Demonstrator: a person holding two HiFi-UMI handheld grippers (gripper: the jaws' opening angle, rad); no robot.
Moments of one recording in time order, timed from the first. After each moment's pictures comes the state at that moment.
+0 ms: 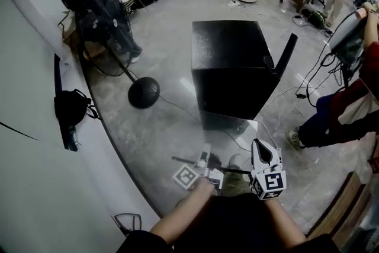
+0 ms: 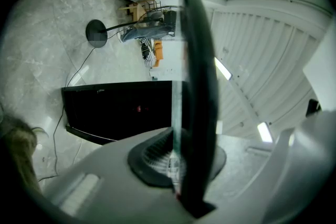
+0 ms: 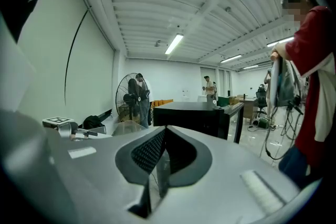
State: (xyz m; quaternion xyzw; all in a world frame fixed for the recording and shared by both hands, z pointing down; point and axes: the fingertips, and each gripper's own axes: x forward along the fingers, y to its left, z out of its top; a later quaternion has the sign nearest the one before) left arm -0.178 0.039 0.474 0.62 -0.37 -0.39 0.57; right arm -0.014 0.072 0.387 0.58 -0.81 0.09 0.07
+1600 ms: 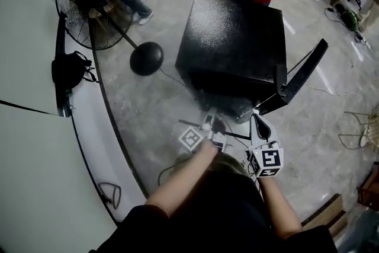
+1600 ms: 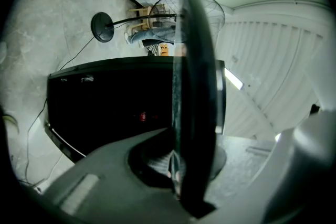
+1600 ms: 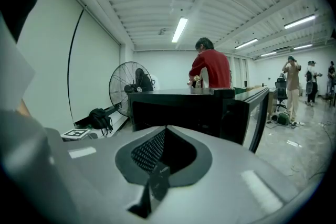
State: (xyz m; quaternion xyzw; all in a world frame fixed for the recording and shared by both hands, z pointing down) left arm -0.072 -0.198 0.603 0.56 -0.42 -0.43 0.56; right arm 0.075 -0.164 0.483 0.49 -0.86 0.12 0.10
